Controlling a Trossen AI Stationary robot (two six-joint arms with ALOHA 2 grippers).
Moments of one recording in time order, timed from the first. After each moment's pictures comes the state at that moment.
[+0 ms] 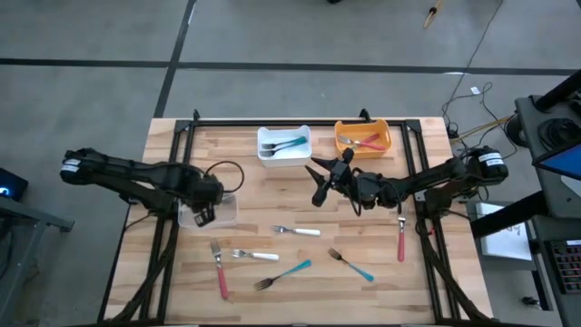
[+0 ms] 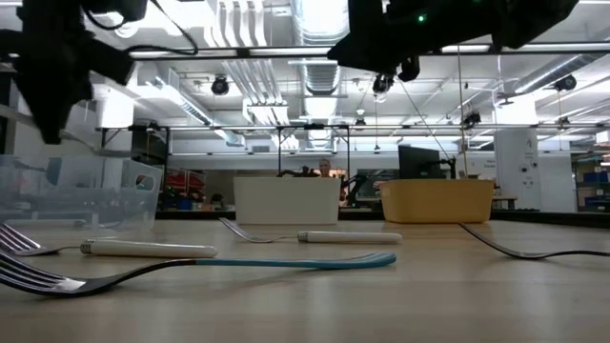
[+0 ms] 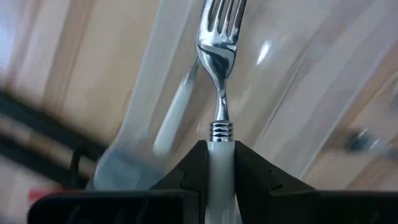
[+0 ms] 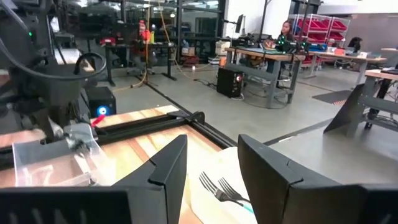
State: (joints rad) left arm -0.12 1.08 0.86 -1.34 -0.10 -0.63; right arm 0.09 1.48 0.72 0.79 0.67 -0.05
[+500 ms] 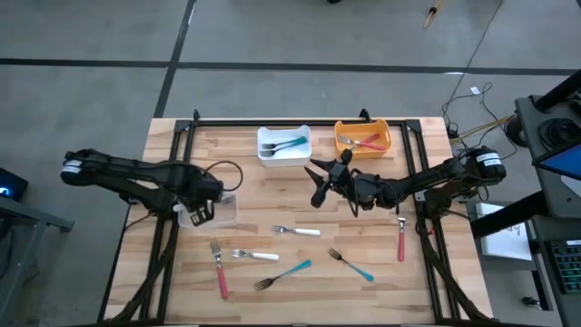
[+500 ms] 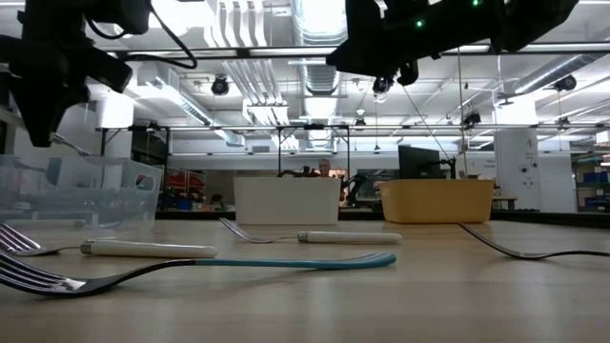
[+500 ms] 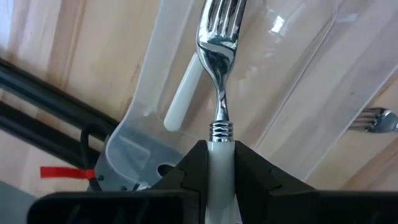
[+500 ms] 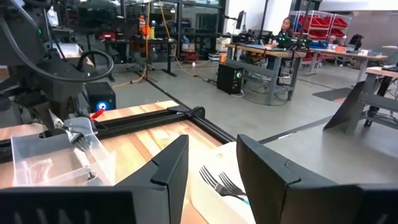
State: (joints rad) left arm -0.07 1.10 0.85 -1.39 -0.07 -0.60; right arm 0.09 1.49 0.72 0.79 0.67 -0.05
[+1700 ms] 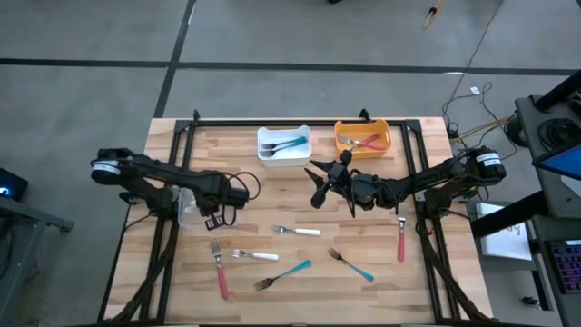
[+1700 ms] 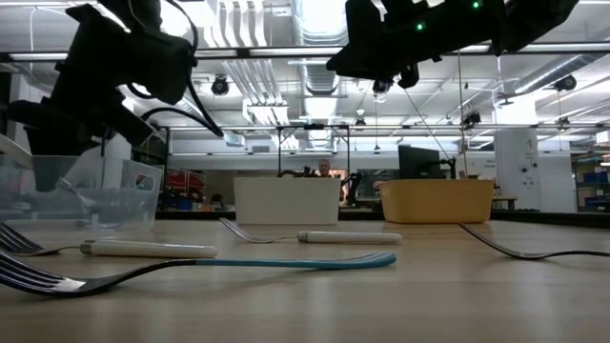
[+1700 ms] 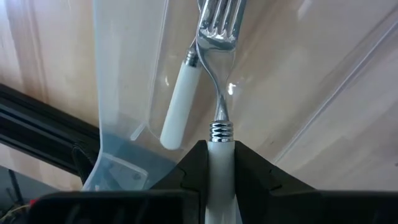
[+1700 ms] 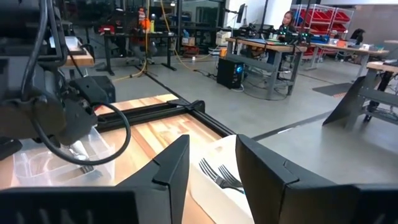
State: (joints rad) left arm -0.04 1.48 0.84 -1.27 -0.06 -0.50; right arm 0.09 1.49 0.72 0.75 0.67 -0.03
